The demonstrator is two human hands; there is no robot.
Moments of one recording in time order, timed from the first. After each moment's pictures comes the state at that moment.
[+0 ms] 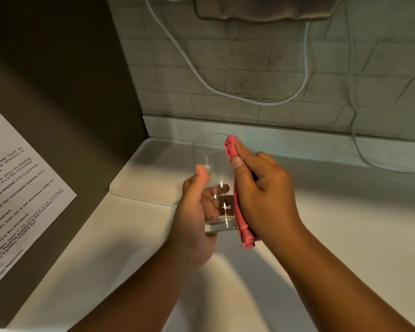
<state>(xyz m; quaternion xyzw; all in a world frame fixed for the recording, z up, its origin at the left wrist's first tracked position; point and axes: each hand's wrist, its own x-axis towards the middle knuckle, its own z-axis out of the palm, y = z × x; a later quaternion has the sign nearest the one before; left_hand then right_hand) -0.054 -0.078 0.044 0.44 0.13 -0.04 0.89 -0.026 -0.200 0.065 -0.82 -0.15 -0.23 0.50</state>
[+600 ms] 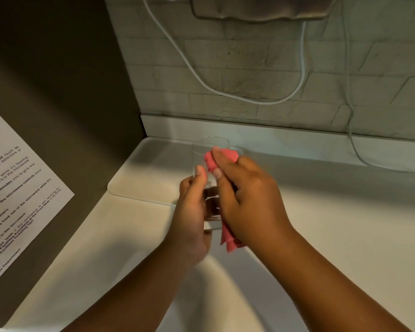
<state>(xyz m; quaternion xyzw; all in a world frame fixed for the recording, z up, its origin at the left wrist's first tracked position) -0.052 -0.079 0.040 0.47 0.16 -0.06 0.87 -0.043 -0.189 0.073 -0.87 -0.21 -0.22 0.38</state>
